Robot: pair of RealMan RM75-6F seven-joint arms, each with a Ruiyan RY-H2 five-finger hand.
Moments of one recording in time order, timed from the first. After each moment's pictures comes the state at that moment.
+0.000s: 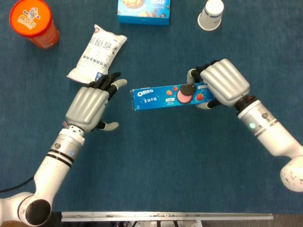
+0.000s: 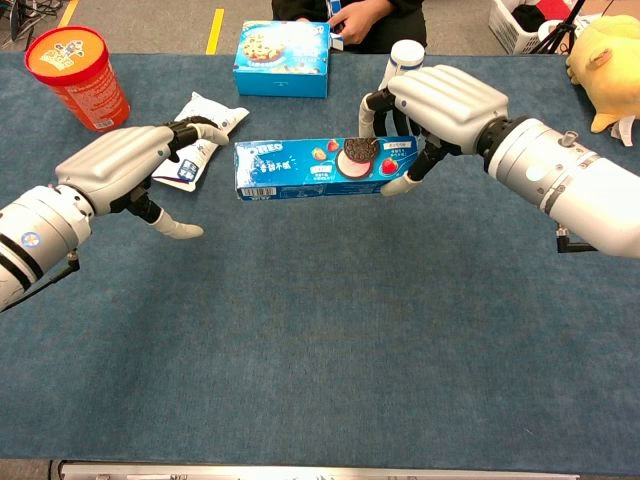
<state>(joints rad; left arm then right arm) -0.49 -1.44 -0.16 -1.89 1.13 1.07 0.50 0.71 -1.47 0.19 -1.66 -1.26 0.95 -0.36</state>
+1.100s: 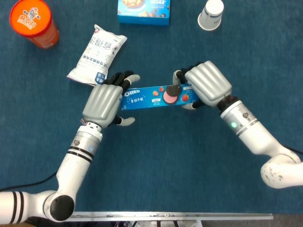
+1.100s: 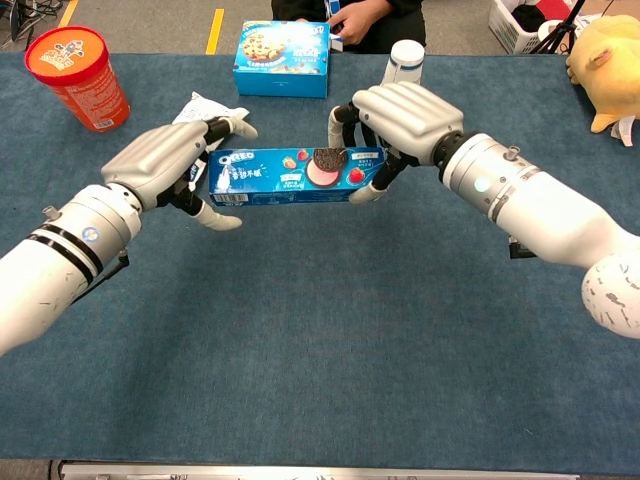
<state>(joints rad) -0.58 -1.61 -0.17 -1.84 1.01 1.21 0.53 0.77 -1.60 0.19 -1.56 -1.20 0.96 -0.38</state>
